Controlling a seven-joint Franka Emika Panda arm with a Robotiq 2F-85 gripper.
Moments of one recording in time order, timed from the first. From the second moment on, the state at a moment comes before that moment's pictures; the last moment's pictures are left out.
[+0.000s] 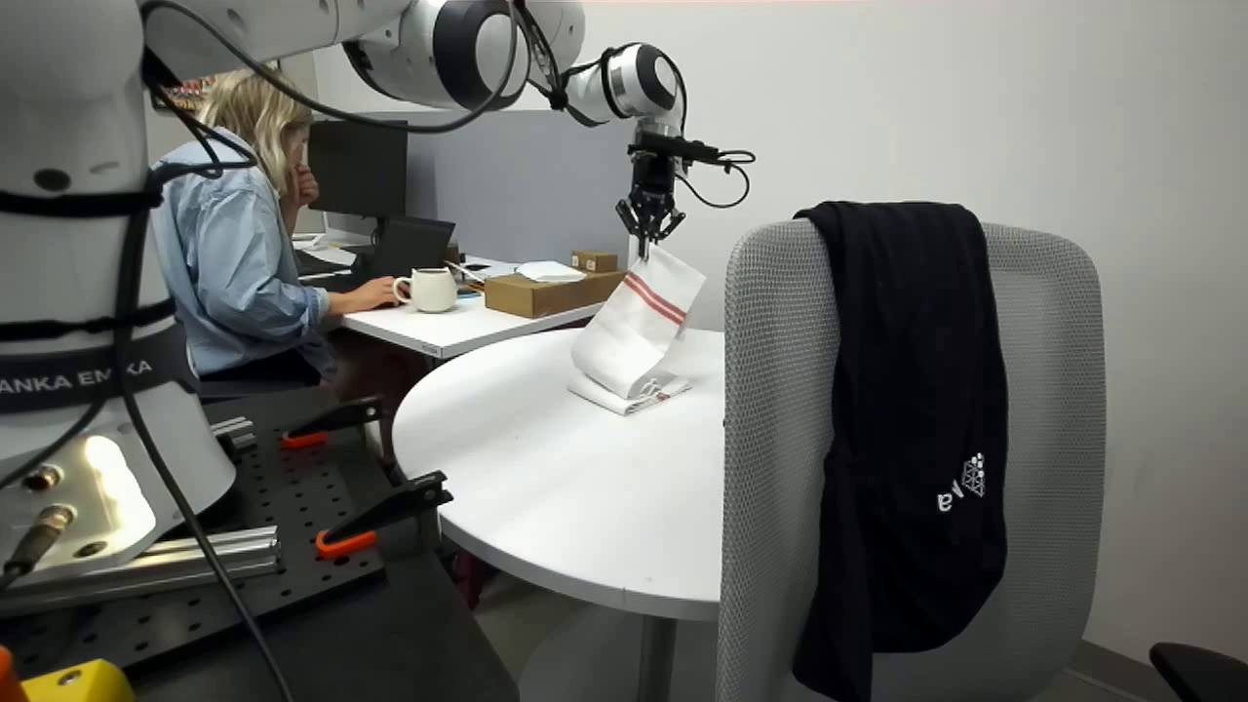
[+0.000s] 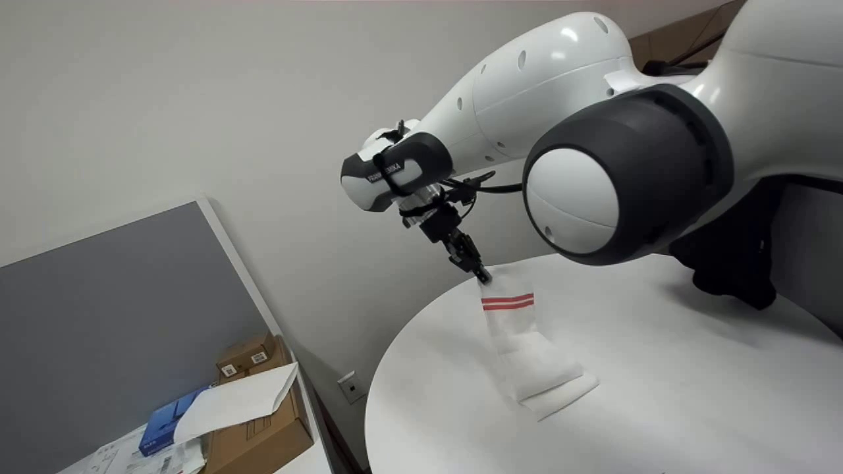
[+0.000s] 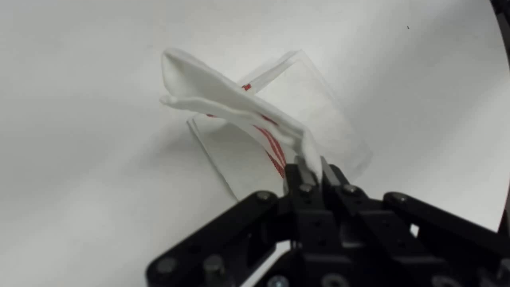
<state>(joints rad) 0.28 1.16 0.11 -0.51 -0.34 1.30 -0.83</state>
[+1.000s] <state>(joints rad) 0.29 1.37 -0.04 -0.46 -0.34 1.30 -0.84</state>
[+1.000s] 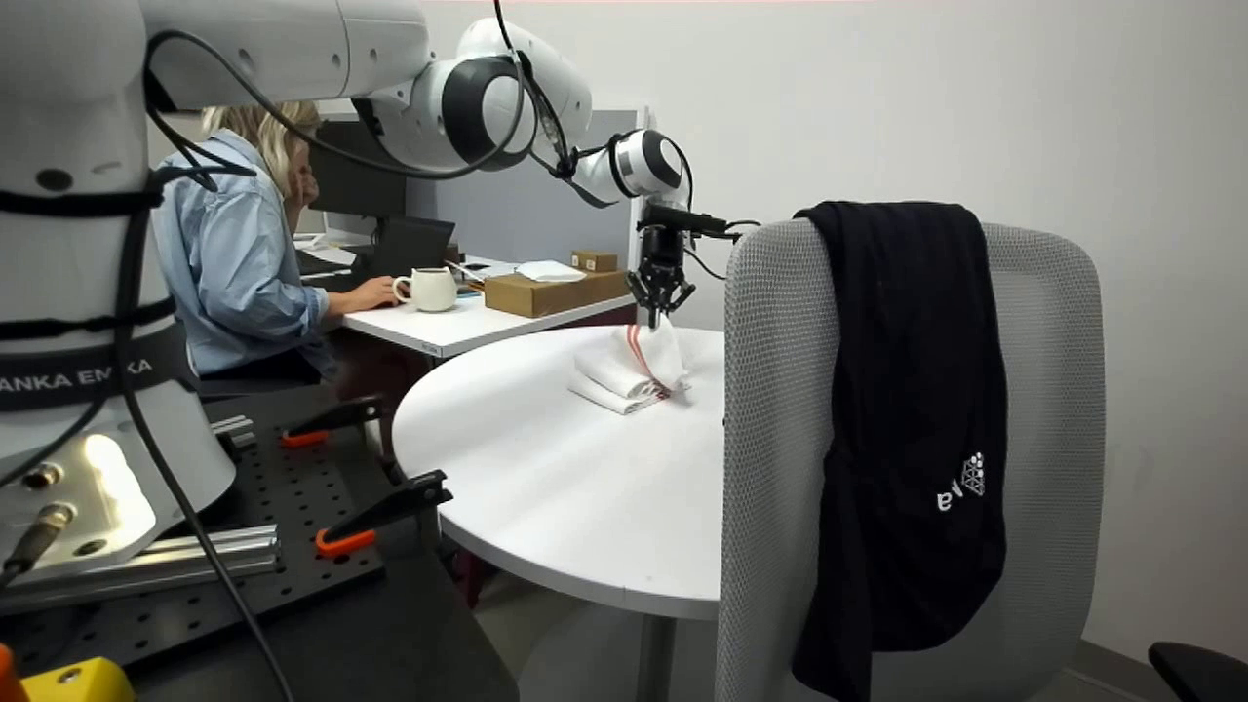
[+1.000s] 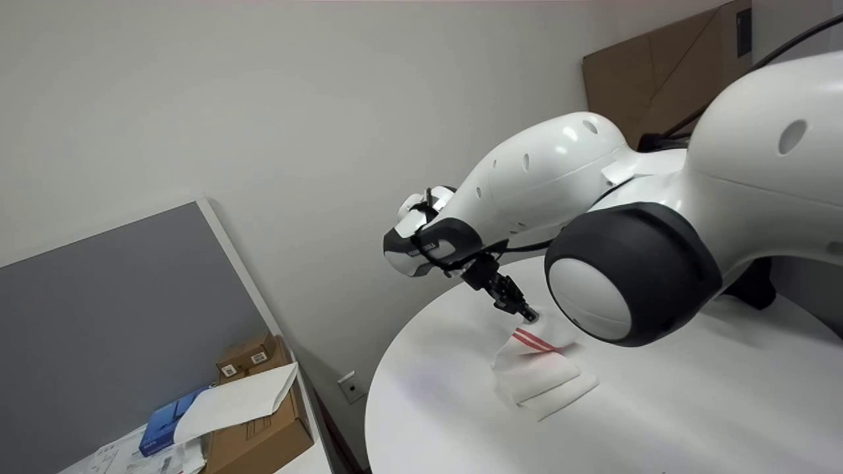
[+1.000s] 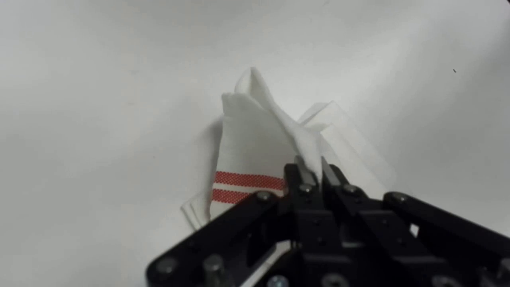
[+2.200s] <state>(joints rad) 0.38 1.44 0.00 -0.46 -0.29 1.13 -0.77</state>
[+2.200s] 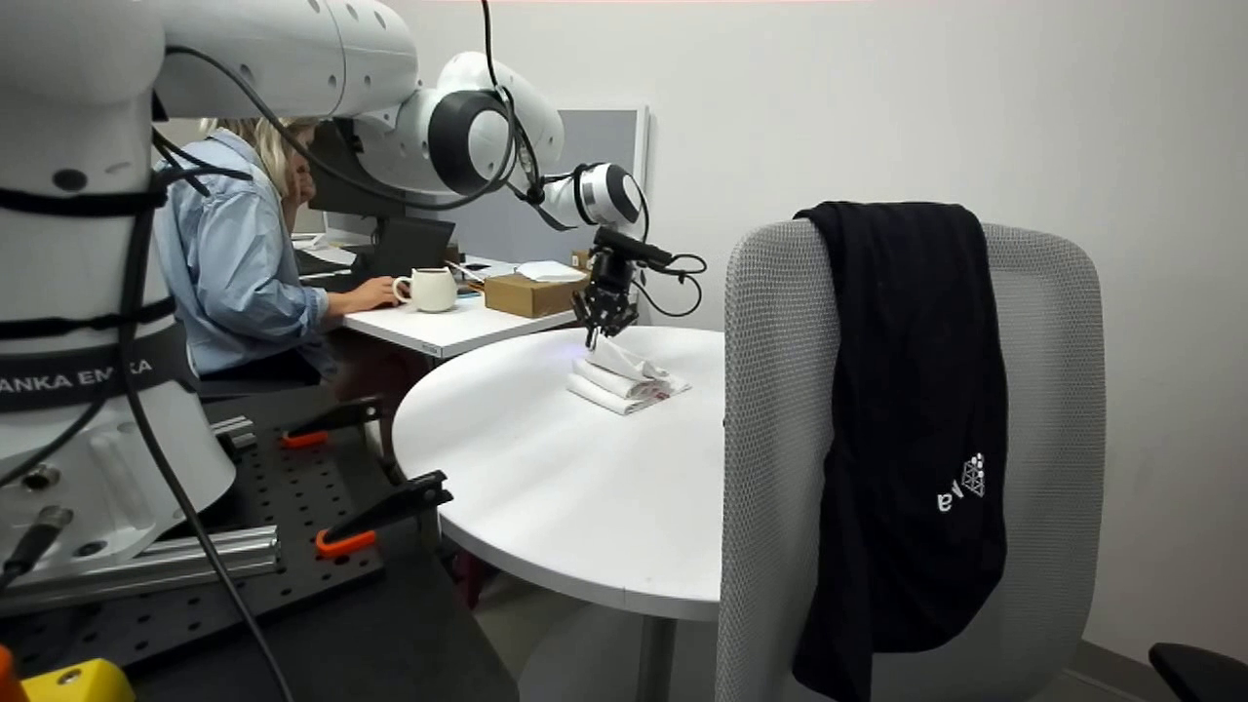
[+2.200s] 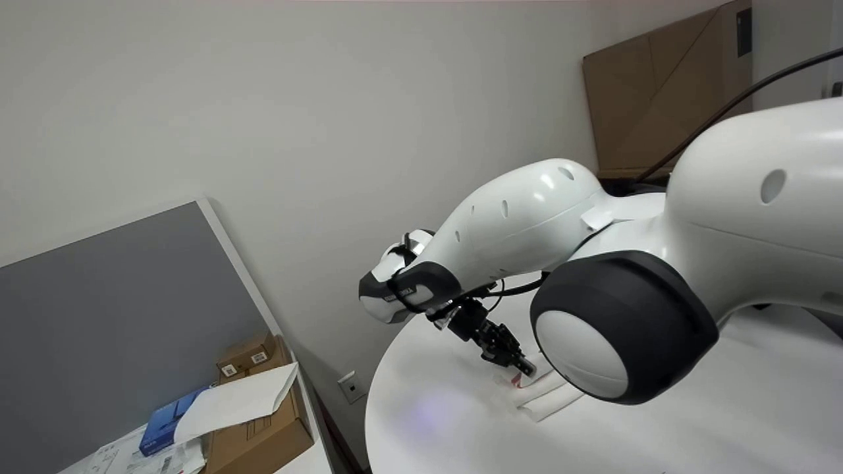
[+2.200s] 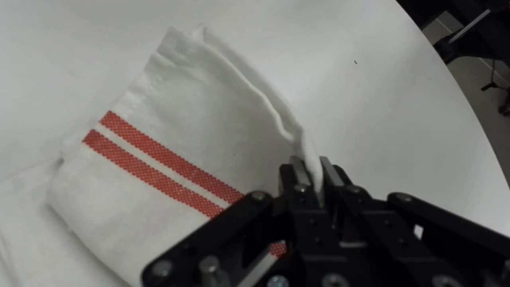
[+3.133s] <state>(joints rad) 0.35 1.37 0.06 -0.44 -0.17 1.20 -0.70</state>
